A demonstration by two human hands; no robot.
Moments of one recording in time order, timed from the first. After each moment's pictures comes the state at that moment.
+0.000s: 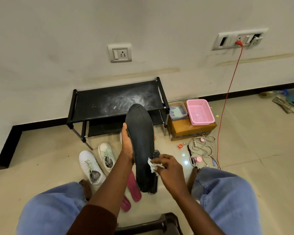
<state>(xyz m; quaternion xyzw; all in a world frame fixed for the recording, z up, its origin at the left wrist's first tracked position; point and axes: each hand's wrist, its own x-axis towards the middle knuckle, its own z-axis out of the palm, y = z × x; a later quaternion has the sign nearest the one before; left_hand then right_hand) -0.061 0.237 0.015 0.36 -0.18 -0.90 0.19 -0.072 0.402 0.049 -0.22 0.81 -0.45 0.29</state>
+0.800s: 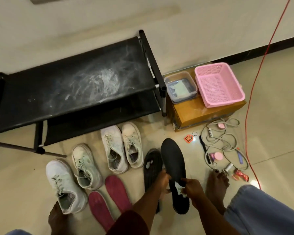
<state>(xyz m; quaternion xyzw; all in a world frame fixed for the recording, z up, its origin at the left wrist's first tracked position) -0.168 0.300 -0.337 0.54 -0.37 -0.73 -0.23 -0.223 0.415 -0.333 0.11 0.80 -0.29 0.51</state>
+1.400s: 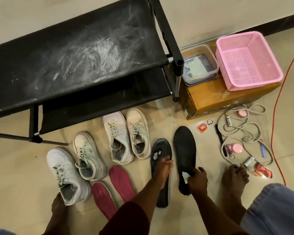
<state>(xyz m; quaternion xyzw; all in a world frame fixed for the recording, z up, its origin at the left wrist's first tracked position) -0.161 0.271 -0.407 0.54 -0.45 -0.69 -0.17 -0.208 0.393 -0.407 0.09 0.87 -0.26 0.40</state>
